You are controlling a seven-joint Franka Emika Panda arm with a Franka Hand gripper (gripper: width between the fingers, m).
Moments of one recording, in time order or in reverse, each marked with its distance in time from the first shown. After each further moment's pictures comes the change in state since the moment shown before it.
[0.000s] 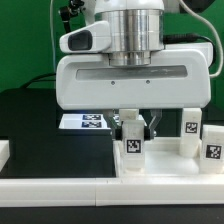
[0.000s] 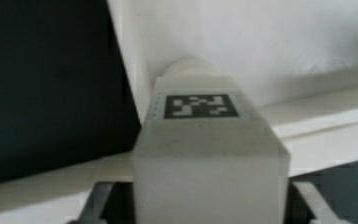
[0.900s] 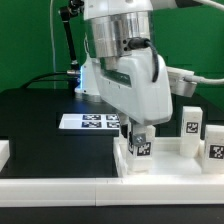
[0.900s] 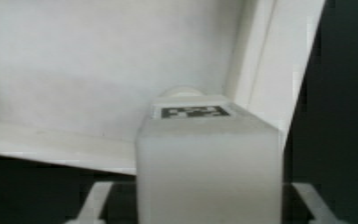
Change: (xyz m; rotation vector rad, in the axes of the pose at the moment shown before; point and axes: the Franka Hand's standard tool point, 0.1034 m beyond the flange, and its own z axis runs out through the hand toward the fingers) arm -0.004 0.002 0.002 0.045 -0.085 1.119
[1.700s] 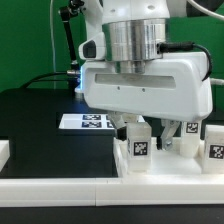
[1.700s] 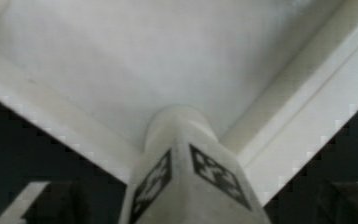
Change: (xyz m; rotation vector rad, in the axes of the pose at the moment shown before) arm -0.014 0.002 0.008 -0.015 0.052 -0.610
